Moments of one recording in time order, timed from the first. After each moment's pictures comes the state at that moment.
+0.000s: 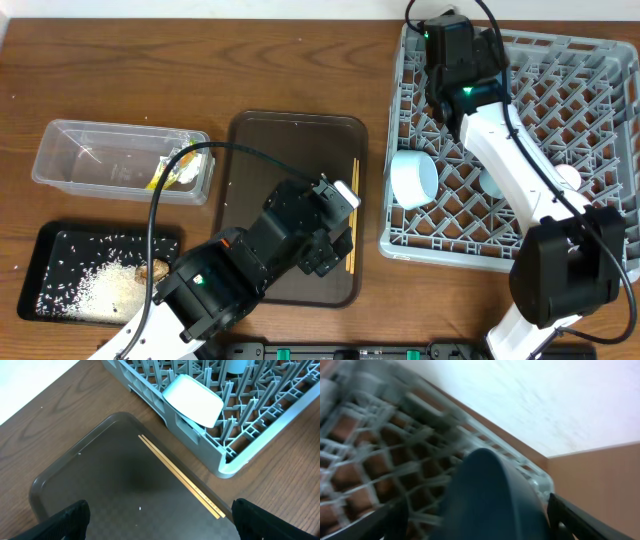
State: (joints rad) left arm -0.87 1.00 1.00 -0.73 -0.13 0.06; right arm 0.28 1.85 1.52 -0.39 0.63 -0.43
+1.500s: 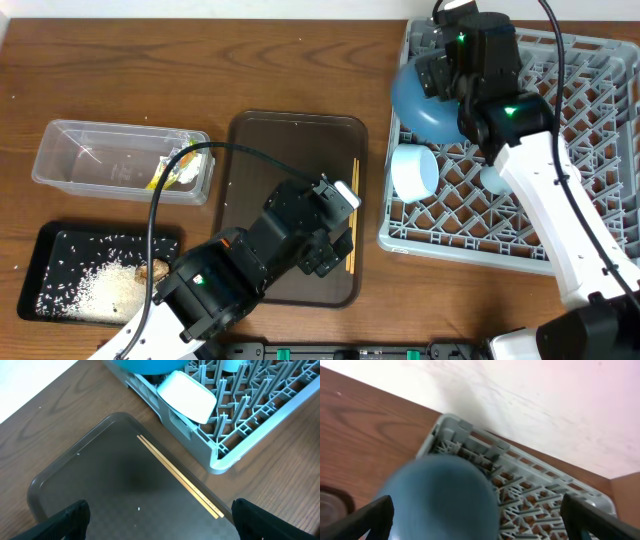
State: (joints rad) left arm -0.87 1.00 1.00 -0.73 -0.12 0.06; right arm 0.28 1.60 1.48 -0.45 0.31 -0.23
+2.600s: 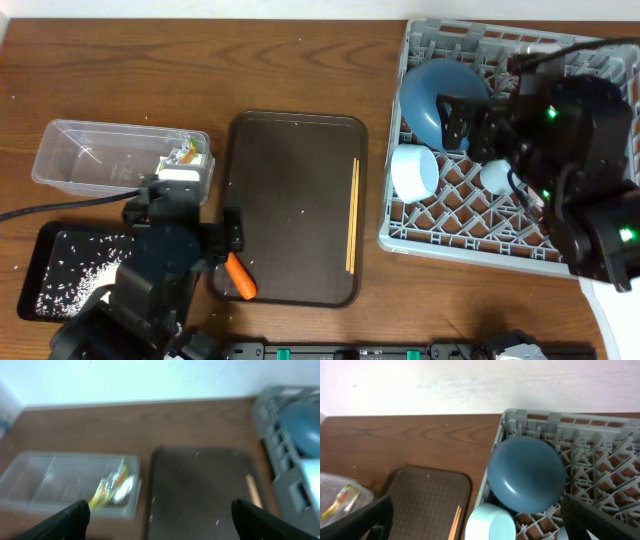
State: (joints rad) left arm -0.58 0.69 1.09 -0.98 -0.50 -0.29; right arm 0.28 1.15 1.48 -0.85 0.00 0.25
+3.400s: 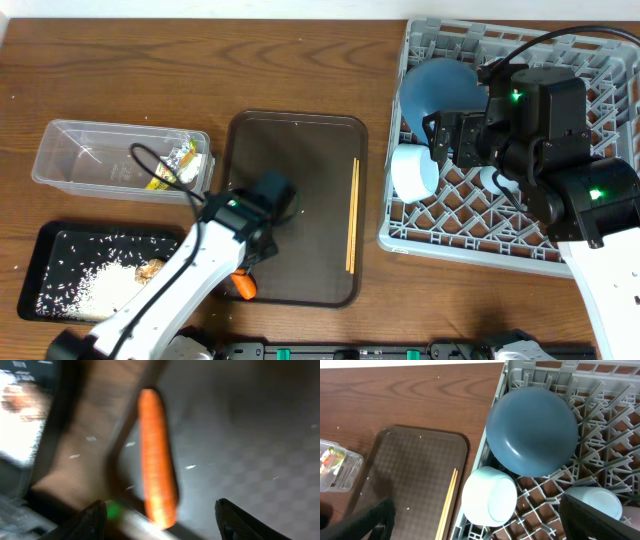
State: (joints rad) left arm -0.52 1.34 0.87 -1.15 -0.22 -0.98; right arm 0.28 1.26 1.48 -0.98 -0.03 0.25
